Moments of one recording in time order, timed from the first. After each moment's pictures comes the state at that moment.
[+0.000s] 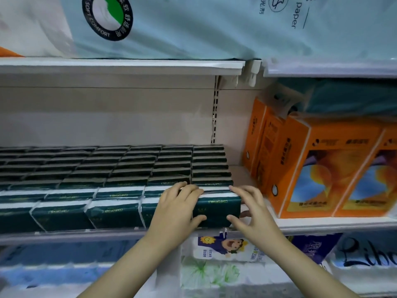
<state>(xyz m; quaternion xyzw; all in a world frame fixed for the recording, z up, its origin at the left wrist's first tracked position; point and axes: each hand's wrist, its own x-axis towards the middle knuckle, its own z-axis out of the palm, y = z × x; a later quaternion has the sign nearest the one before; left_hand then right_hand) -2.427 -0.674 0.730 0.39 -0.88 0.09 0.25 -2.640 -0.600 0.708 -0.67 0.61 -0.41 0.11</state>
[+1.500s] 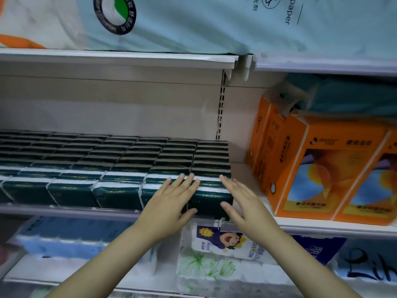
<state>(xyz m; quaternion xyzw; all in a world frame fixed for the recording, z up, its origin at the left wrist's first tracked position) -2.416 -0.656 0.730 0.40 -0.90 0.08 0.14 -2.651 -0.599 0.721 -0.76 0.58 -0.29 0.07</state>
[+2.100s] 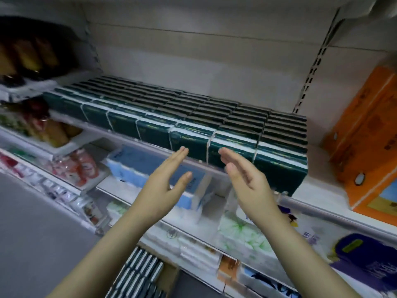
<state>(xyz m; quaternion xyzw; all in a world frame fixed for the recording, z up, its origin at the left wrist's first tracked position) -2.312 -0.555 0.720 0.55 -0.69 -0.23 0.40 -2.515 -0.577 0.729 -0.68 0.38 -0.46 0.42</state>
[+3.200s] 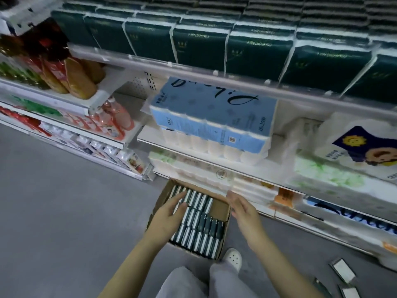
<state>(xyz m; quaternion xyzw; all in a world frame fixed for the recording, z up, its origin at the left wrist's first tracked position) -2.044 -0.475 0.513 0.69 -0.48 -0.49 0.22 -2.263 -0.500 0.477 -0.39 0.61 -0.33 0.61</state>
